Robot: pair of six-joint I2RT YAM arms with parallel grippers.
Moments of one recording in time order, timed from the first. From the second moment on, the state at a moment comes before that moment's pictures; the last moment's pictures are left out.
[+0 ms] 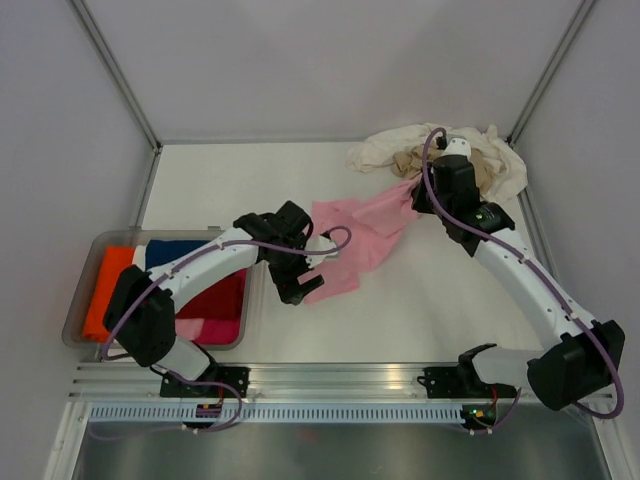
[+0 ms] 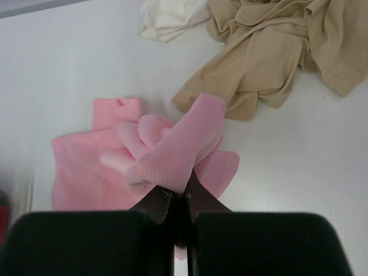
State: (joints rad) left arm -0.67 1.51 1.16 -0.90 0.24 0.49; right arm 0.37 1.28 1.18 -0.43 0.23 0.40
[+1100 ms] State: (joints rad) left arm -0.70 2.00 1.42 -0.68 0.04 0.22; right arm 0.36 1.18 1.02 -0.52 0.25 0.42
